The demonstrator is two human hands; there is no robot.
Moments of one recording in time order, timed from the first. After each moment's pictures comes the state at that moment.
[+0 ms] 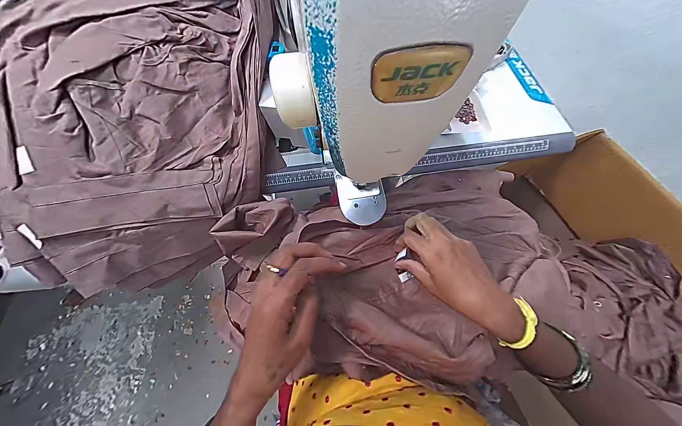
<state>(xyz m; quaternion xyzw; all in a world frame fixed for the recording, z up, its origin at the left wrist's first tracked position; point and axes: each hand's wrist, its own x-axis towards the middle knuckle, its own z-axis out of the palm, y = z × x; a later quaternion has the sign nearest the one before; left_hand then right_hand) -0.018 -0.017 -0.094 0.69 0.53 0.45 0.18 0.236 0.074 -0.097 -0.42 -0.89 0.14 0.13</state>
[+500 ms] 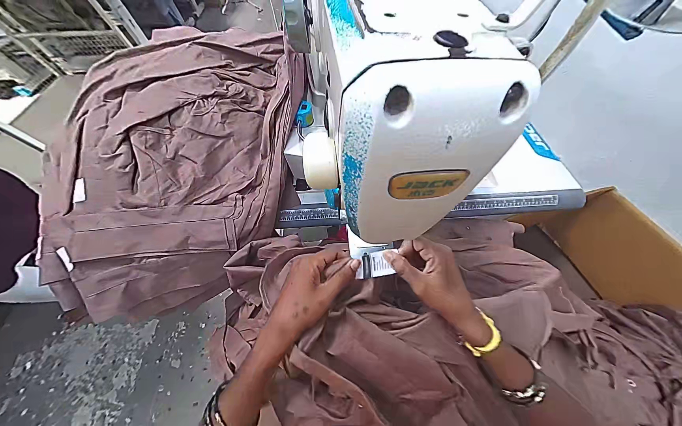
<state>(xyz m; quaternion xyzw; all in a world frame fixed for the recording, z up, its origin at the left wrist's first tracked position) -0.022 0.062 -0.093 0.60 0.59 0.39 0.38 0.199 0.130 -0.107 -0.37 -0.73 0.37 0.44</state>
